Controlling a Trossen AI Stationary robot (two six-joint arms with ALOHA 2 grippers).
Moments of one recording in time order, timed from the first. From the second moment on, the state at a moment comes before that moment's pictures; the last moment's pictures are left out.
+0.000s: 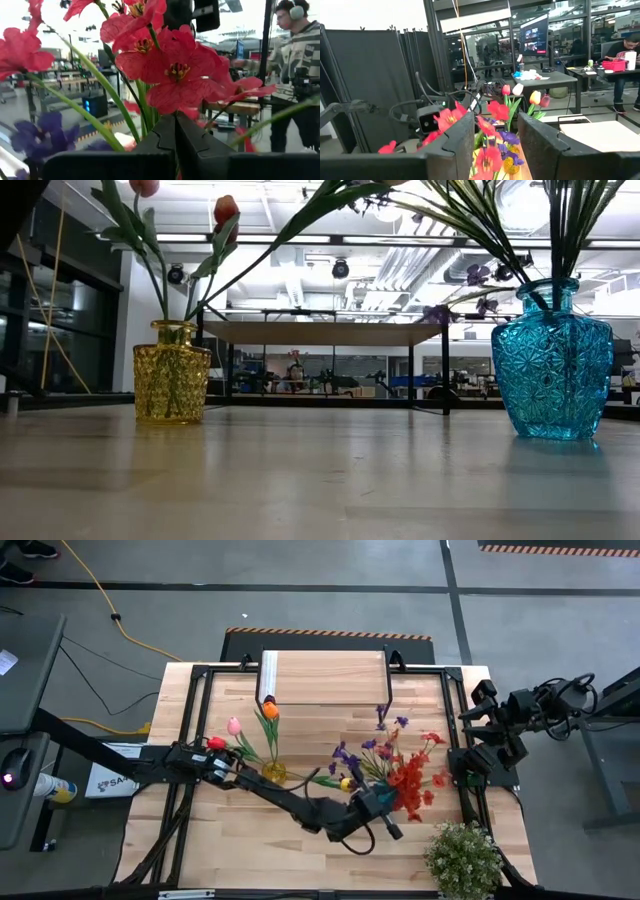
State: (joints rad) left arm -0.41 2.38 1.96 0.83 -0.93 0.31; right arm 0.66 0.27 0.87 -0.45 0.51 0.09
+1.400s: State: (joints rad) left arm -0.54 2.38 1.96 0.76 -1.28 0.34; right arm 0.66 0.27 0.86 -0.44 0.51 0.10
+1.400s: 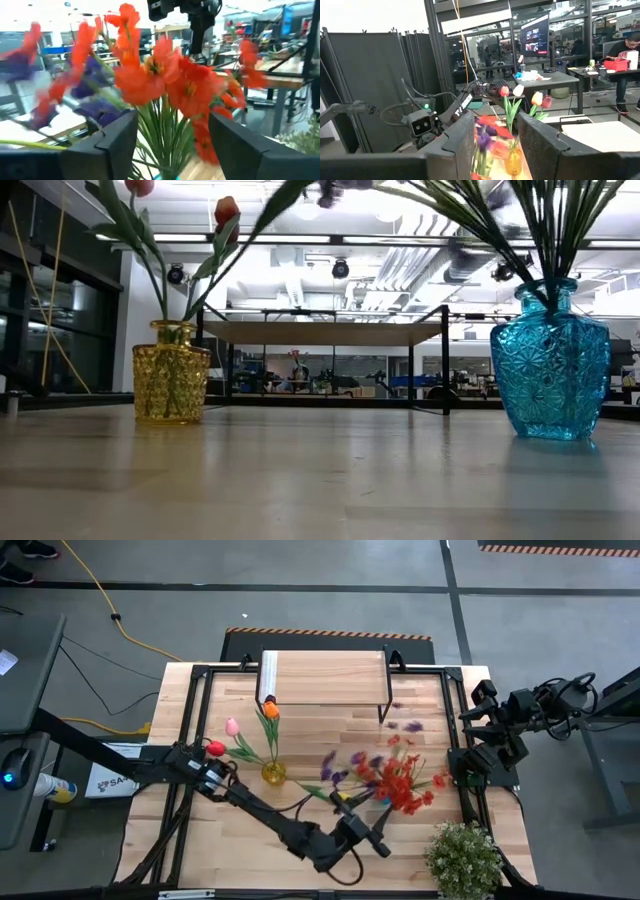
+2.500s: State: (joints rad) left arm -0.55 2.34 2.06 0.74 -1.32 0.51; right arm 0.66 0.27 0.86 -0.44 0.51 0.10
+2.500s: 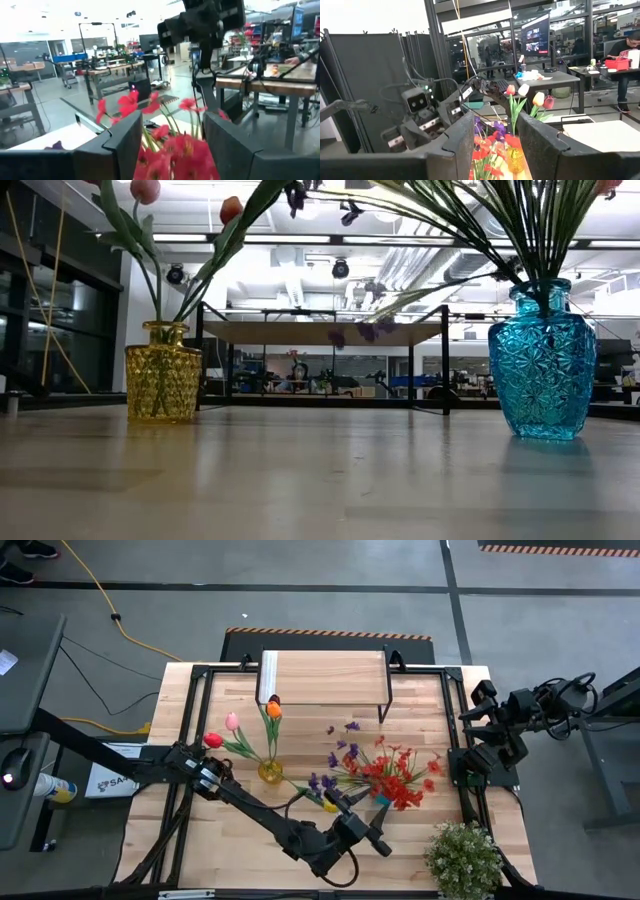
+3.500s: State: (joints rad) left arm -0.58 2.32 2.35 0.75 -1.48 0.92; right arm 0.66 0.27 0.86 -0.45 0.51 0.09
